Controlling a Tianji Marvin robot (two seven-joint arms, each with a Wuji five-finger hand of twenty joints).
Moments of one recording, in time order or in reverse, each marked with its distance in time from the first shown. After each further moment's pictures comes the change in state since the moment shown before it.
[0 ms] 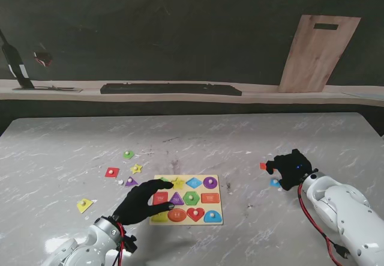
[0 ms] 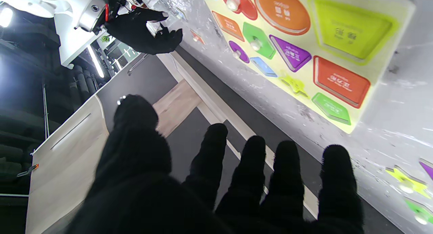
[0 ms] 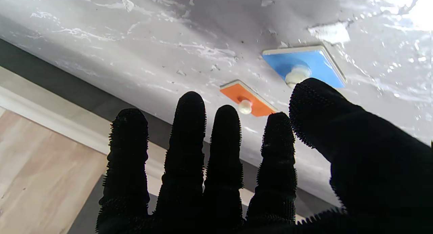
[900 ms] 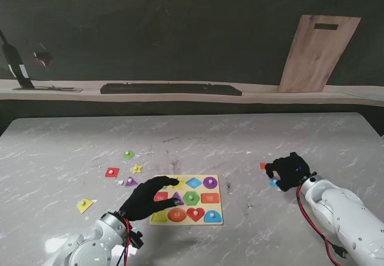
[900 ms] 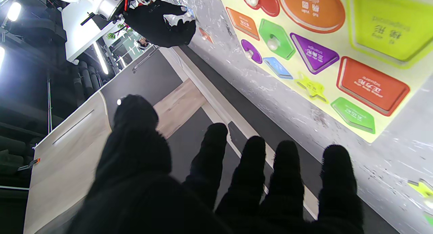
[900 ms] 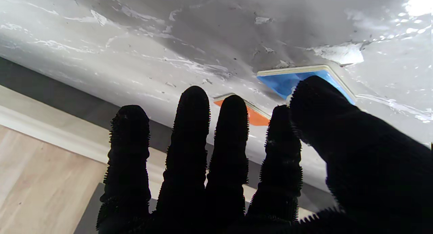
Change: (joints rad) left arm -0.042 -0.006 0.041 0.000 -0.042 0.035 -0.011; right arm 0.105 0.003 -0.156 0.189 0.103 0.018 -0.168; left_hand 0.000 0.000 0.000 0.000 0.000 0.000 0.010 0.000 -0.003 -0.001 0.000 0.000 0.000 -0.002 0.000 0.000 0.000 0.000 -0.003 0.000; right_hand 0.022 0.002 0.003 -0.140 0.091 -0.072 0.188 -0.163 0.167 -0.055 0.013 -0.039 0.086 -0.023 0.023 0.001 0.053 -0.015 0.009 0.008
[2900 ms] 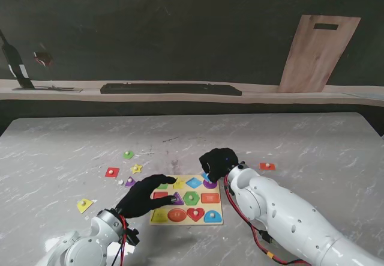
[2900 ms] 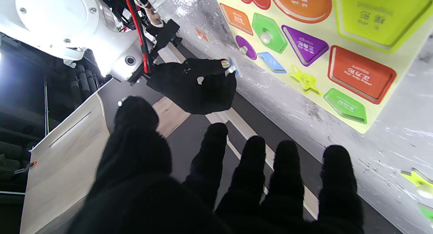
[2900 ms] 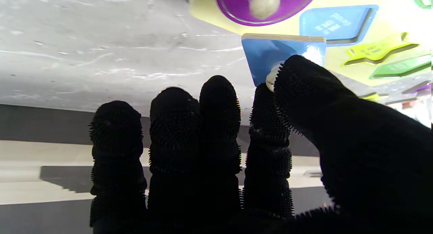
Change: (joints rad) left arm 0.000 0.003 -0.035 -0.006 0.001 -0.002 -0.043; right arm 0.176 -0.175 -0.424 -0.187 0.450 0.274 0.171; left_hand 0.000 0.010 0.000 0.000 0.002 0.000 0.000 -0.001 0.000 0.000 0.000 -0.002 0.000 0.000 0.000 0.000 0.000 0.000 -0.009 0.000; right_hand 0.059 -0.246 0.138 0.012 0.336 0.216 0.059 -0.106 0.344 0.179 0.092 -0.085 0.354 0.130 0.233 0.062 0.238 0.098 0.198 0.045
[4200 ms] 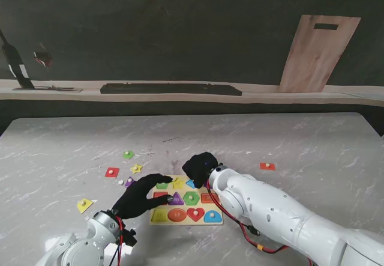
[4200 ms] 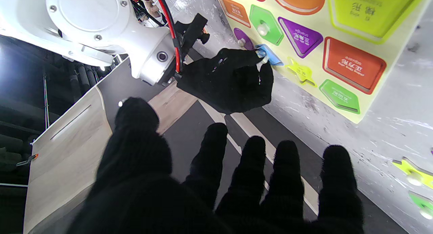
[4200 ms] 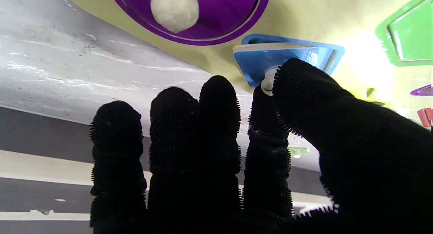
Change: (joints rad) left arm 0.023 0.000 -0.021 -0.006 0.001 -0.016 0.027; right arm 0.194 -0.108 -0.320 0.217 0.049 -0.014 -0.055; left_hand 0.000 0.007 0.000 0.000 0.000 0.000 0.000 0.000 0.000 0.000 0.000 0.000 0.000 0.000 0.000 0.000 0.000 0.000 0.000 0.000; right_hand 0.000 0.028 -0.015 0.037 -0.011 0.010 0.010 0.013 0.000 0.000 0.000 0.000 -0.001 0.000 0.000 -0.001 -0.010 0.000 0.001 0.000
